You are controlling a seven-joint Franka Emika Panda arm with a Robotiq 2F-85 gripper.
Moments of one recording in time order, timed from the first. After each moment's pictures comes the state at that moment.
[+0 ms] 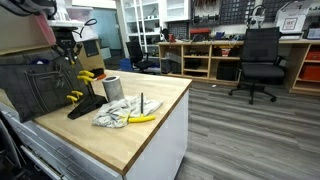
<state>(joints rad) 0.06 0.23 0.10 -1.75 -0.18 1.81 -1.05</state>
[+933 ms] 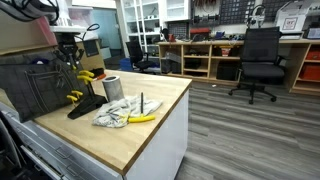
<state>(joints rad) 0.04 0.22 0.08 -1.82 -0.18 1.86 -1.05</state>
